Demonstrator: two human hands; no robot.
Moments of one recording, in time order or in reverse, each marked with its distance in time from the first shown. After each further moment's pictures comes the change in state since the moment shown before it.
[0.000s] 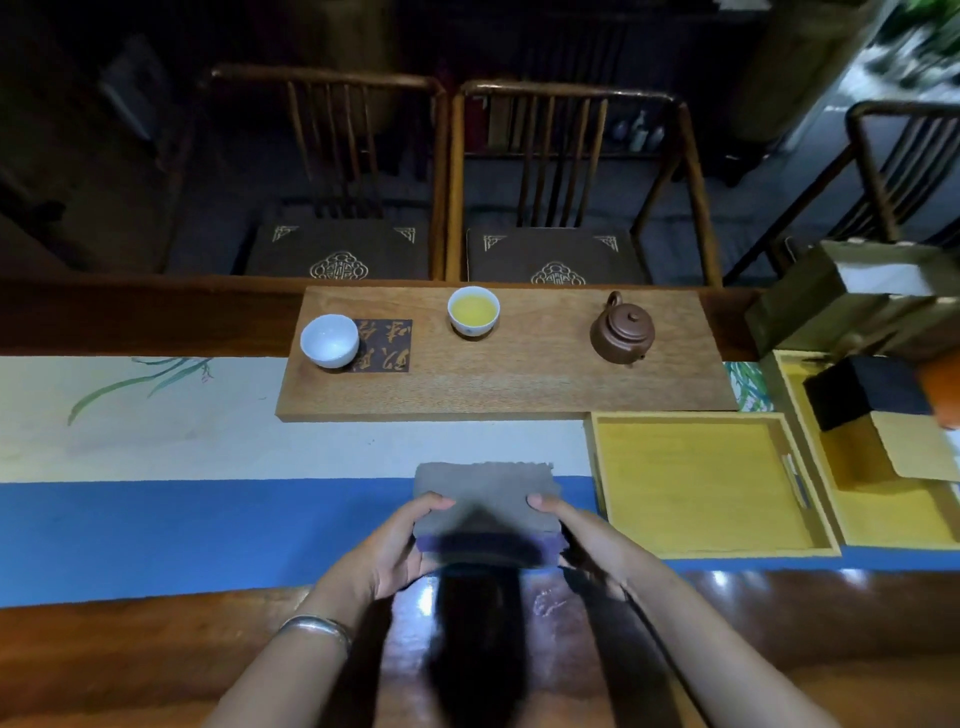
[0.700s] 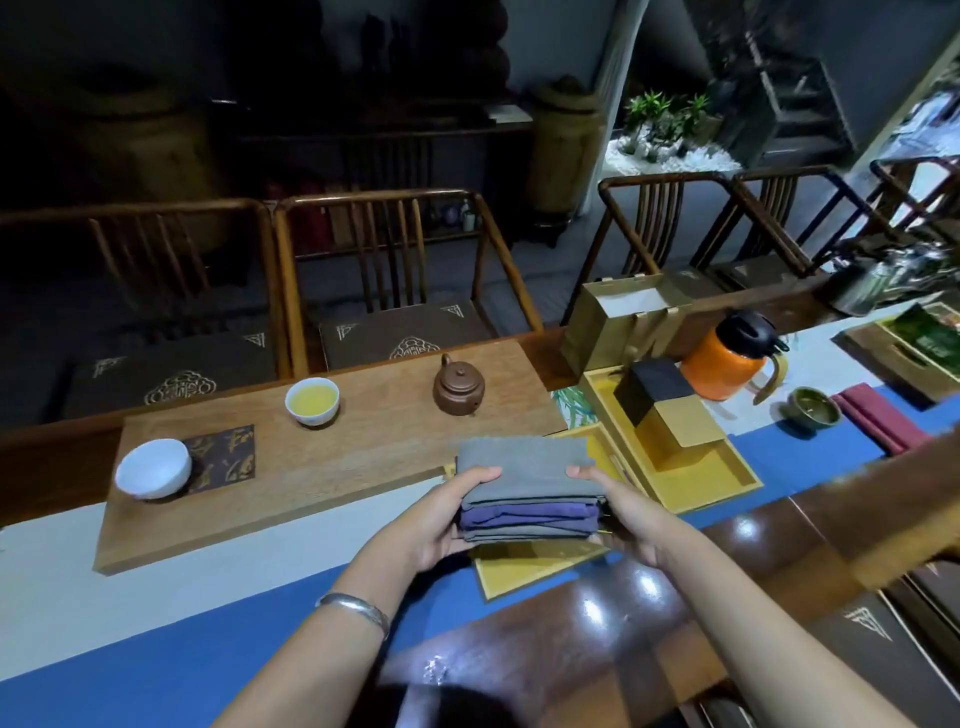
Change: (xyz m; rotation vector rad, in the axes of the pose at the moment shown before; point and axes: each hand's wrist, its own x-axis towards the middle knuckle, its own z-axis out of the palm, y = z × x) left_hand 0.039 0.030 0.216 0.492 -0.137 0.058; right_hand -0.090 -0.005 -0.170 0.259 0.341 -0.156
